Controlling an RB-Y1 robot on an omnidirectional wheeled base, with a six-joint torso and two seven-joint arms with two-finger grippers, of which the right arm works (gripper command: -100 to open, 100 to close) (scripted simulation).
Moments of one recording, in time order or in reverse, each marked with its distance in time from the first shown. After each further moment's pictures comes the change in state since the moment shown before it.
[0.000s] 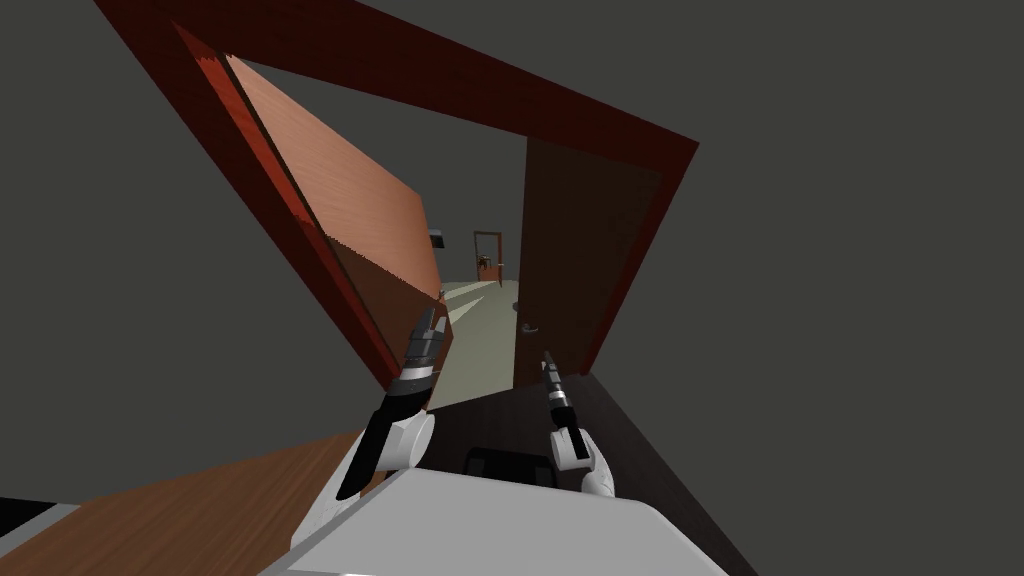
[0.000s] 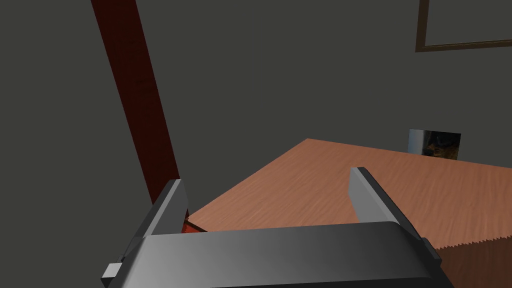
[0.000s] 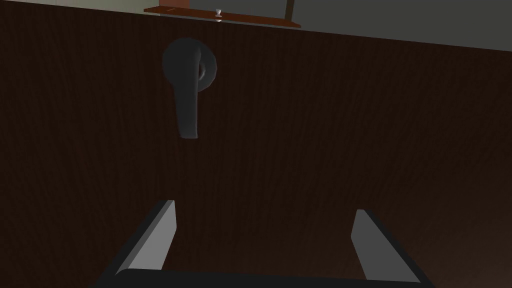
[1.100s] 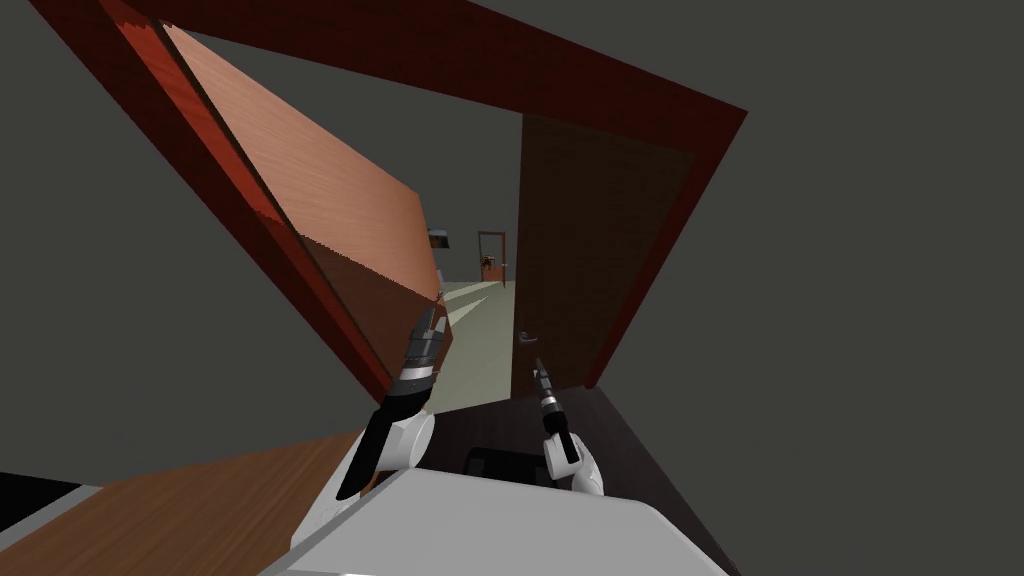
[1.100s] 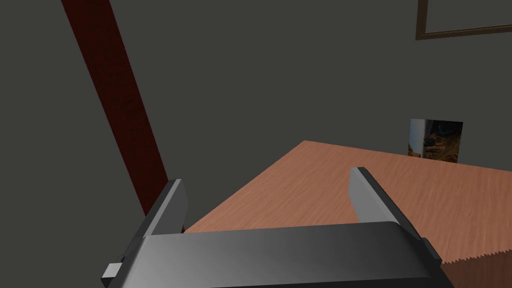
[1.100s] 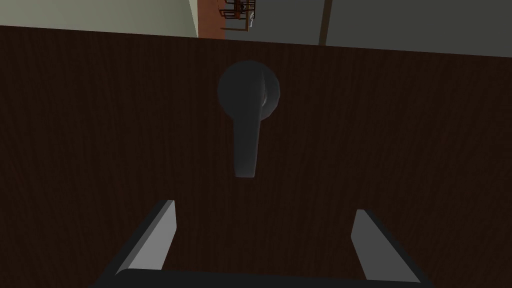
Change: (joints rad) arm -0.092 0.040 0.018 0.255 0.026 -0.045 -0.018
